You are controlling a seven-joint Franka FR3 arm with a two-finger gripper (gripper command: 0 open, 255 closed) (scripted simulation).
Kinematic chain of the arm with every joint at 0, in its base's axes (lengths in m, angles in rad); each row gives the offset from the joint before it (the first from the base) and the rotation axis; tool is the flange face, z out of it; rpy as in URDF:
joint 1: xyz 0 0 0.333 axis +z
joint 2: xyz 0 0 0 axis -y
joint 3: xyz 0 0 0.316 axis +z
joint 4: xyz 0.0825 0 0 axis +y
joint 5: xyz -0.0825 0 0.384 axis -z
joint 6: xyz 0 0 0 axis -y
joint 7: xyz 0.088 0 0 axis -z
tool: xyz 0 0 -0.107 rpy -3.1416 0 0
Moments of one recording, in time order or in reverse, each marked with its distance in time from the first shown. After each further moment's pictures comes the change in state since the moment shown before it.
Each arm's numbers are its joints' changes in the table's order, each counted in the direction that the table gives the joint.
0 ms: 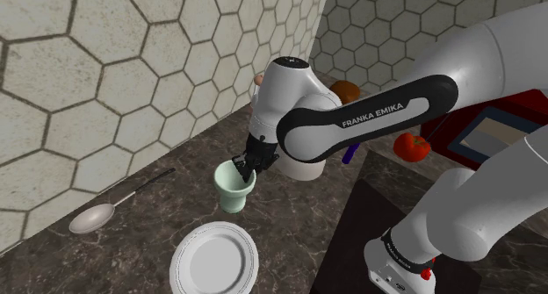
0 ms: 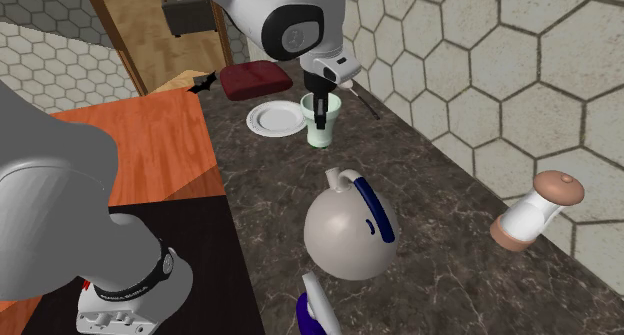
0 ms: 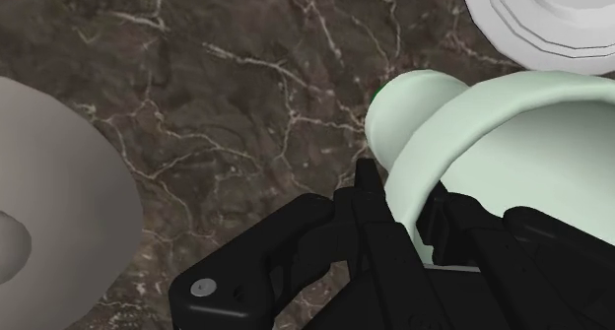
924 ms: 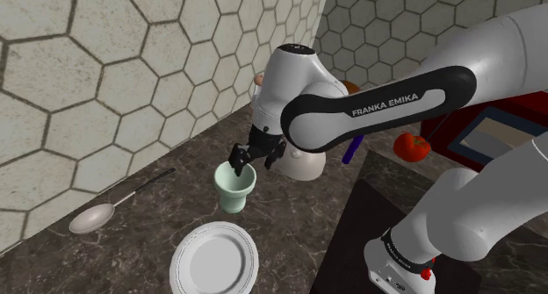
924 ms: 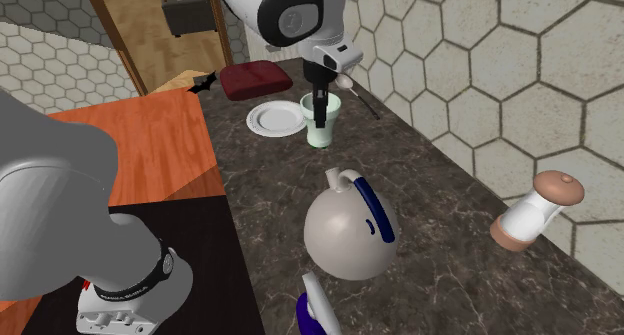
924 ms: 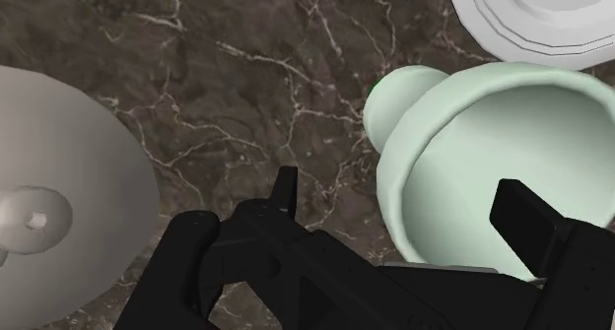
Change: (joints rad) arm 0.000 0.051 -0.012 -0.020 -0.015 -0.072 -0.014
